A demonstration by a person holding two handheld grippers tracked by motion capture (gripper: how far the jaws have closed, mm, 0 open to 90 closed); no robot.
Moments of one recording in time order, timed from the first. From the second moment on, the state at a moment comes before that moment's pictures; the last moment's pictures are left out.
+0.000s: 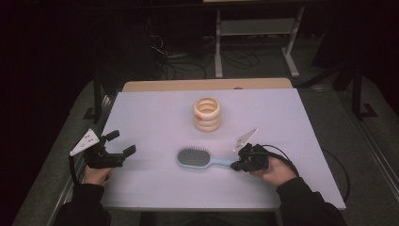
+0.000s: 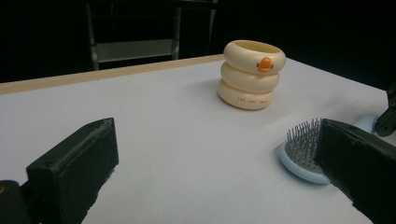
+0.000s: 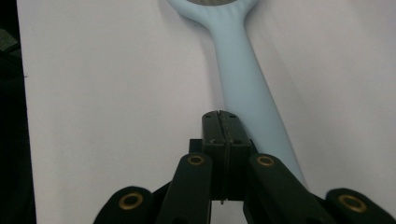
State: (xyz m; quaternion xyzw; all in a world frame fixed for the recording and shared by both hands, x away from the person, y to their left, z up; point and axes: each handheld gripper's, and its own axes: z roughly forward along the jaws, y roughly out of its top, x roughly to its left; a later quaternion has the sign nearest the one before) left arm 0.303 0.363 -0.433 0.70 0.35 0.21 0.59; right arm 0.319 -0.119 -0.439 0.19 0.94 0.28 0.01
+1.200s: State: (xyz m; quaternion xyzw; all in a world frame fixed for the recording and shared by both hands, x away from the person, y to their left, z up) left arm 0.303 0.363 -0.433 0.70 0.36 0.21 0.59; right arm 0.339 -0.112 -0.404 0.17 0.94 0.29 0.00
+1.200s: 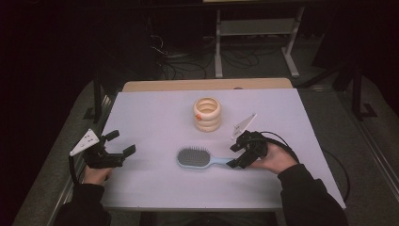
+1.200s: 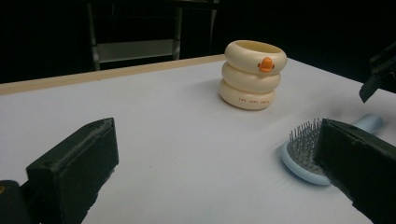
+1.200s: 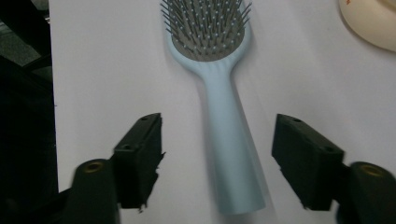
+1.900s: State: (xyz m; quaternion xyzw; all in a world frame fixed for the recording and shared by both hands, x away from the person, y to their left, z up) left arm 0.303 0.363 -0.433 0.70 0.36 0.21 0.59; right arm 0.351 -0.092 -0.403 0.16 0.95 0.28 0.01
